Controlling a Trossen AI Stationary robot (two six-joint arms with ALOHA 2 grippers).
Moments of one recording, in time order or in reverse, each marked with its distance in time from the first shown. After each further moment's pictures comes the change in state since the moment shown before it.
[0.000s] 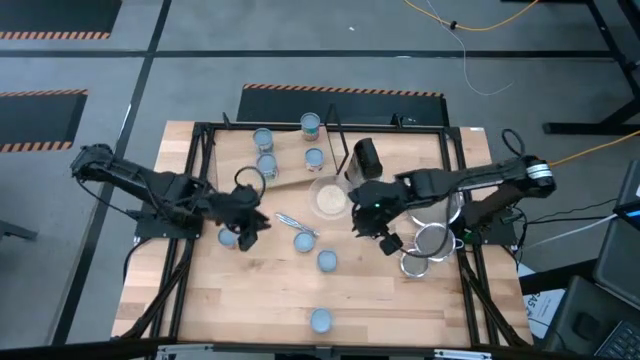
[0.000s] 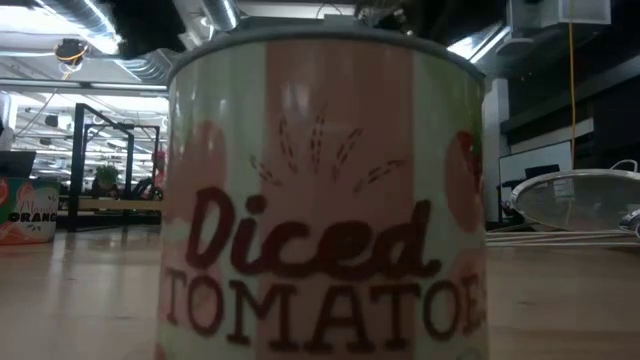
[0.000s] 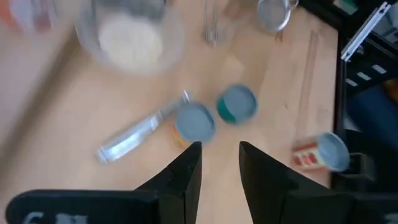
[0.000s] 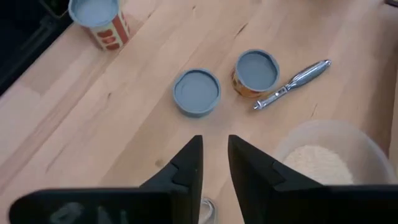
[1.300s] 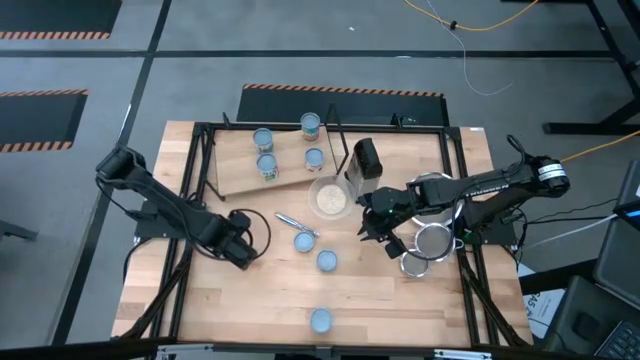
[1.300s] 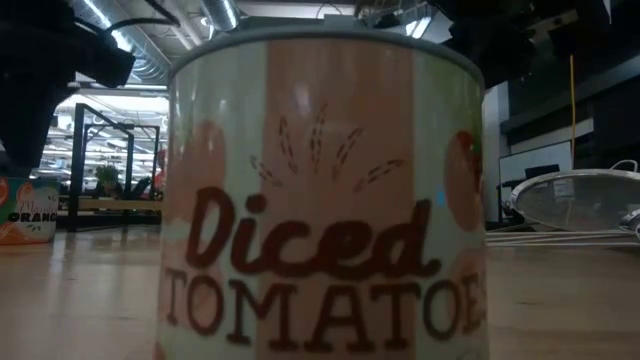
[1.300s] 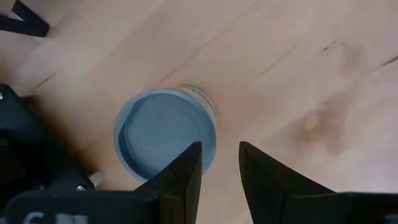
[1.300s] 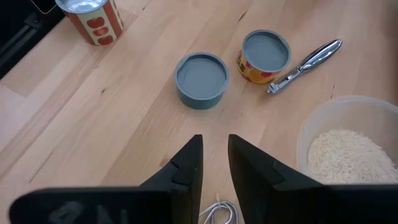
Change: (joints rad) left arm -0.212 0.379 0.000 -0.481 0.084 -0.714; right arm 0.000 -0.125 -0.341 0.318 0.001 0.085
